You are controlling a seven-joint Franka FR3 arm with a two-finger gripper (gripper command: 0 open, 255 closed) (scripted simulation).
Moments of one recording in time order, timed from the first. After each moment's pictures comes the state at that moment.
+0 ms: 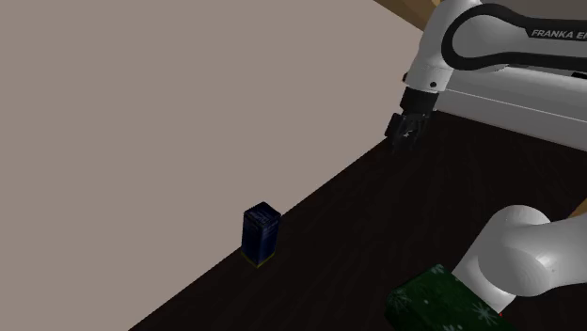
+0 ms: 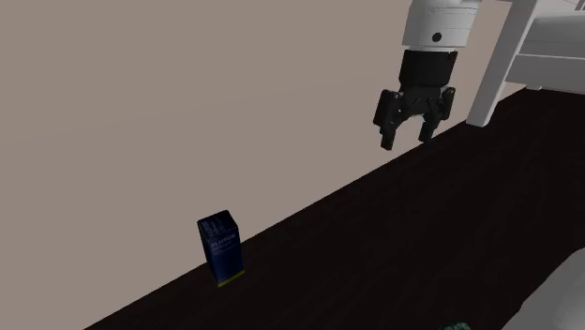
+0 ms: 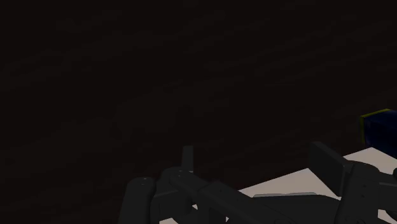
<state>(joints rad) -0.01 -0.79 -0.05 -2.42 -0.01 1.60 0.08</state>
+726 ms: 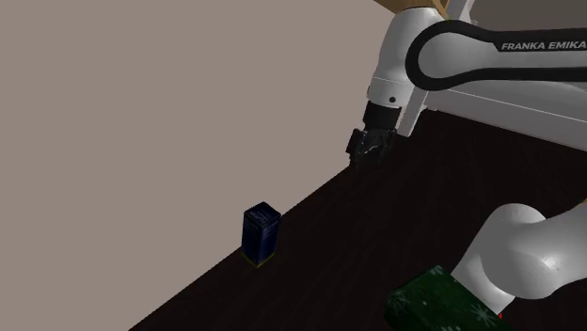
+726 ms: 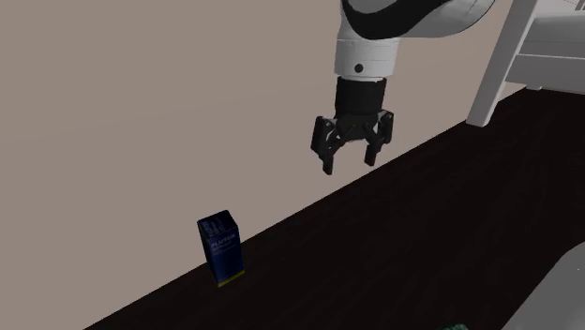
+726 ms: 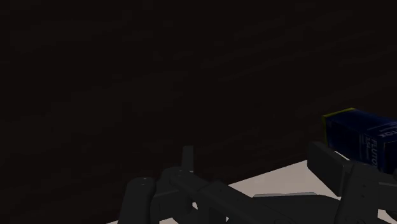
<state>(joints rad) 0.07 -0.67 0.13 -2.44 0.12 1.74 0.26</state>
